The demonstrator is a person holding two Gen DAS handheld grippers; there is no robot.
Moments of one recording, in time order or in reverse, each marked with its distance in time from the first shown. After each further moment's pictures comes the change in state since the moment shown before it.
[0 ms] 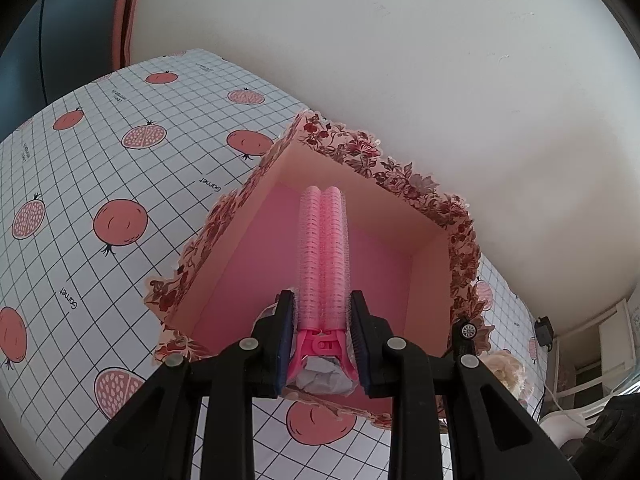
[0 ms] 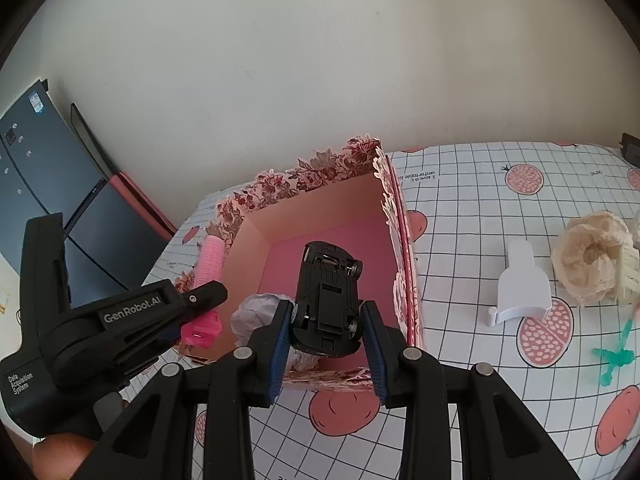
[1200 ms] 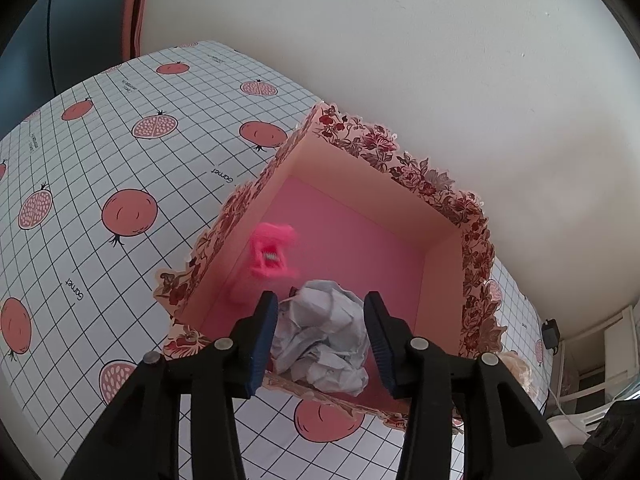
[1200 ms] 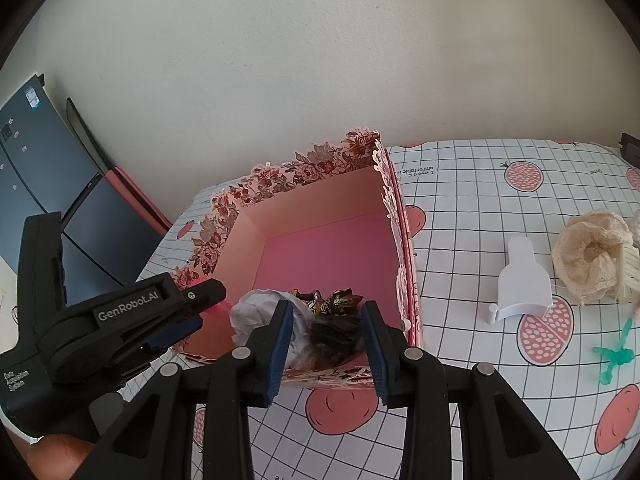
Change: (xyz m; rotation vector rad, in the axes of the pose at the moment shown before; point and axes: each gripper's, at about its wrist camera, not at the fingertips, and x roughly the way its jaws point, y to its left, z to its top) left arm 0.002 0.004 -0.002 -0.032 0.018 0.039; right arm 0.001 0.005 0.000 -0.010 0.018 -0.021
